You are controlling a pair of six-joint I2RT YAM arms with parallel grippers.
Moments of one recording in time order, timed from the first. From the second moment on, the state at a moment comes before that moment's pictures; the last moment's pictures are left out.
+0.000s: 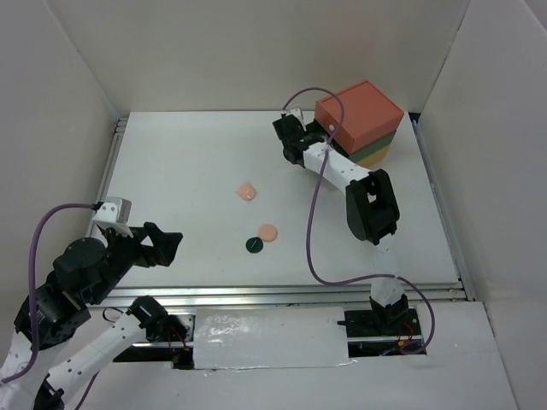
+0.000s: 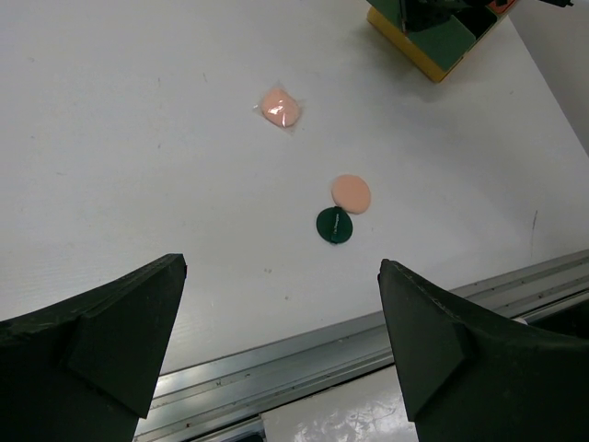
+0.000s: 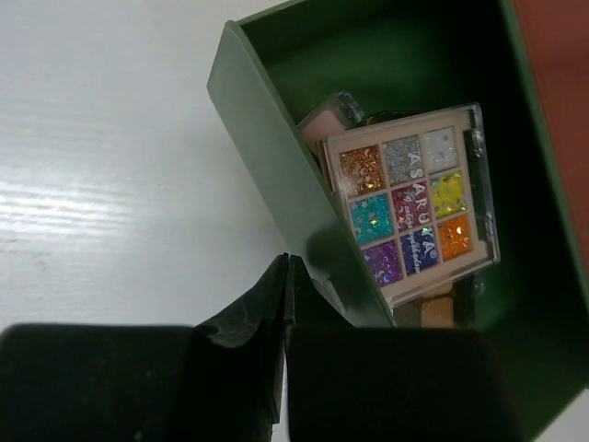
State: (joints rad) left arm -0.64 0.38 1.02 -0.94 -0.28 -0.40; right arm 0.51 2.17 1.84 -0.50 0.57 0.07
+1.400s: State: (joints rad) left arm -0.64 0.43 1.02 -0.94 -0.29 -0.40; right arm 0.43 2.25 1.81 -0.32 0.76 -0.16
